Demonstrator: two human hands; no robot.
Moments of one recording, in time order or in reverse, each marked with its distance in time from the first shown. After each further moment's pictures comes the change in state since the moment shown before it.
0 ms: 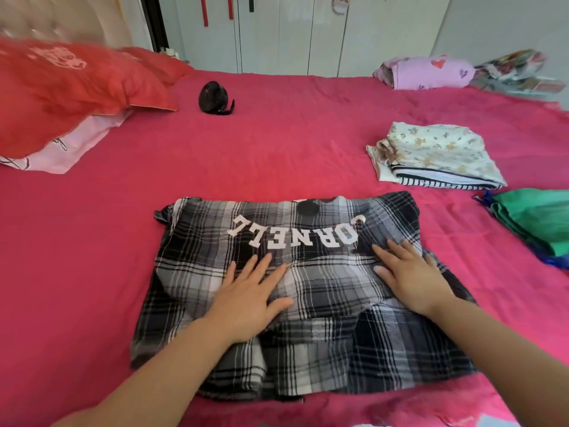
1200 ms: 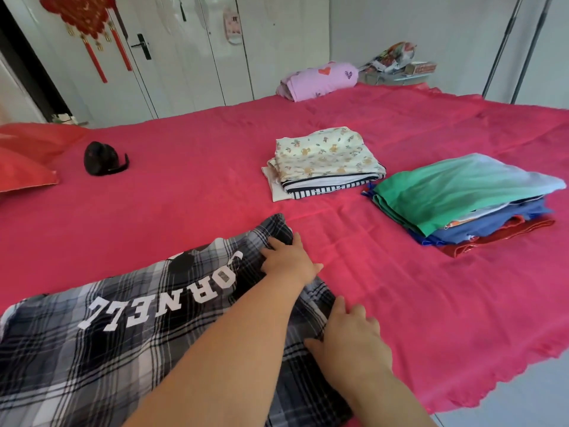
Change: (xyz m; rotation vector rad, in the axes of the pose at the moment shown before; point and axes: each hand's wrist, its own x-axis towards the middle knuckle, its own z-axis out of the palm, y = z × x) left_hand 0.206 0.255 -0.034 -0.042 -0.174 -0.215; right_hand -0.074 0.029 -0.024 0.456 -0.065 0.529
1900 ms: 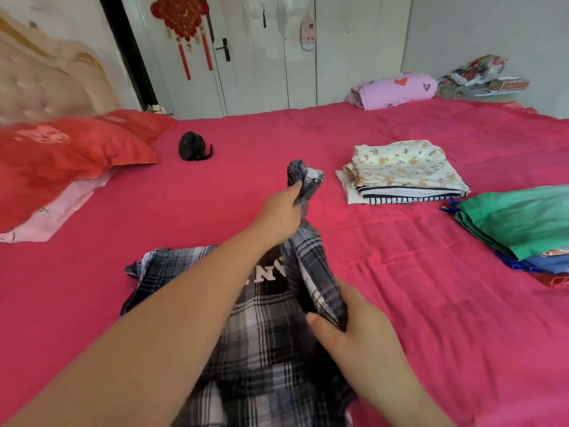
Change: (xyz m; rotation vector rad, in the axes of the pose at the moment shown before) left_hand -0.064 -0.146 -0.112 -0.500 0.387 0.285; right_hand -0.070 -0.076 0.000 0.504 0.101 -0.574
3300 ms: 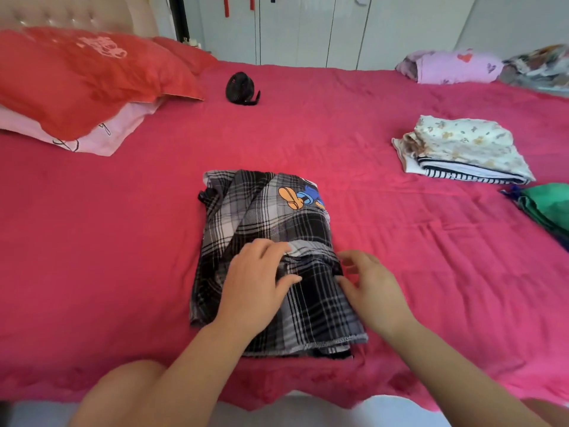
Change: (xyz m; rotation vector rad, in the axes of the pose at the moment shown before) left_hand -0.225 -0.143 -0.019 0.200 0.320 0.063; right_hand 0.000 -0.006 0.107 -0.328 -0.130 -0.104
